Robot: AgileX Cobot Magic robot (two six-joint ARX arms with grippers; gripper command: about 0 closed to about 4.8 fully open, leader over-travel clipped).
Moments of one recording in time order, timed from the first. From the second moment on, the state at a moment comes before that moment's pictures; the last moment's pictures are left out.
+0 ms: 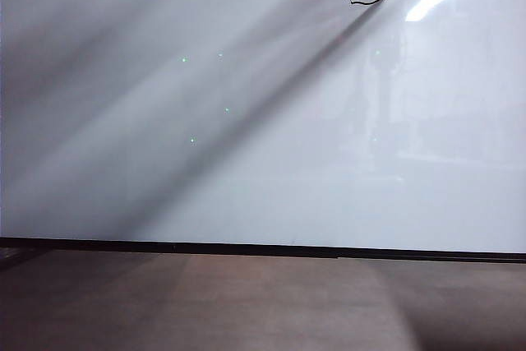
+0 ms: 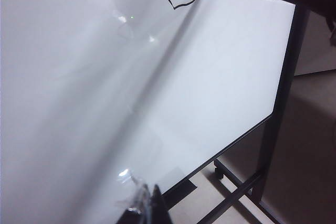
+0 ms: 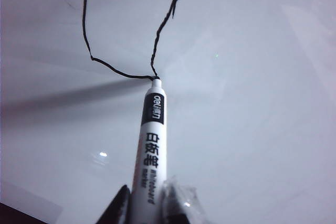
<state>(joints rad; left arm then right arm) -0.65 1.31 1.39 -0.30 -0.03 0.18 0.26 1.41 1.45 -0.26 0.13 -0.31</state>
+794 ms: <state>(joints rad) -0.65 1.25 1.39 -0.30 0.04 0.18 0.28 1.08 1.46 -0.37 0.19 -0.26</state>
